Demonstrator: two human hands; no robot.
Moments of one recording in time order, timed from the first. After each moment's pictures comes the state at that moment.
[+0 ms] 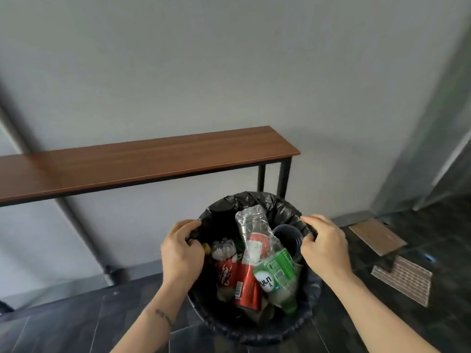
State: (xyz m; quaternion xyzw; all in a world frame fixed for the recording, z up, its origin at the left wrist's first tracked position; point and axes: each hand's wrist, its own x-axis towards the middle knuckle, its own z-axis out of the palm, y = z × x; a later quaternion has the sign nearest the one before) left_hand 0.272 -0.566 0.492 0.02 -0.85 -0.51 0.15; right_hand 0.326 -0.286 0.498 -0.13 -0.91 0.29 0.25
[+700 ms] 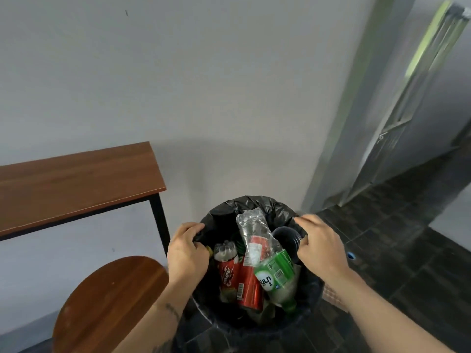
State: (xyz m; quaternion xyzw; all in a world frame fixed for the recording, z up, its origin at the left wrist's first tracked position) left_hand 0.127 -0.137 0.463 -0.09 -0.87 -0.48 0.07; right_hand 0.240 0.119 0.504 -0.19 -0.96 0.14 0.17
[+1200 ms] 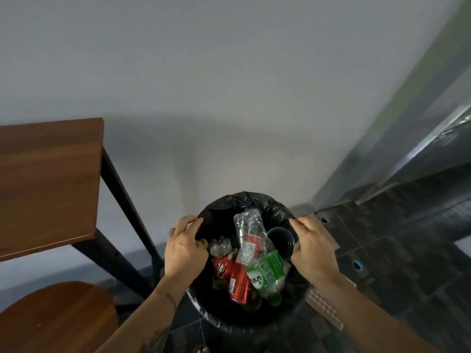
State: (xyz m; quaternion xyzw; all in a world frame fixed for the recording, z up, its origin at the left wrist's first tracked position) left_hand -0.061 -0.021 0.365 -0.08 -0.93 -0.35 0.00; right_hand 0.025 0.239 0.419 -0.18 -0.98 0.13 0.01
